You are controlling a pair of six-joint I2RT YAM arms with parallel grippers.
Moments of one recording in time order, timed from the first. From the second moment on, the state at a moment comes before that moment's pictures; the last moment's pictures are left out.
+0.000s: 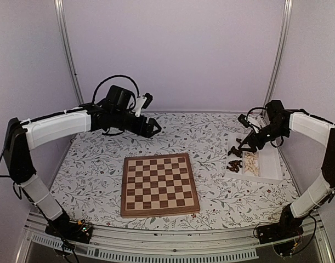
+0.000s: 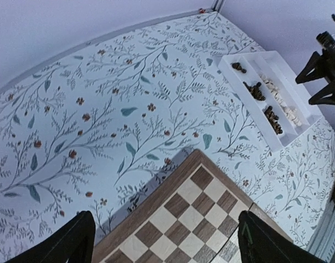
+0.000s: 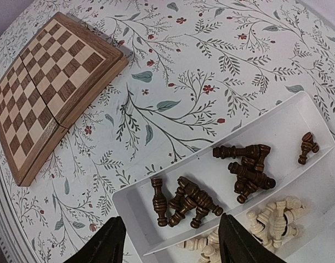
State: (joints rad) left arm -0.65 1.67 1.37 -0.33 0.18 -0.11; right arm 0.10 1.52 1.13 -0.73 -0.58 -0.61
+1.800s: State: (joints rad) left arm -0.66 1.75 1.01 -0.38 0.10 -0.59; right arm 0.06 1.51 1.07 -0.69 -0.45 -0.55
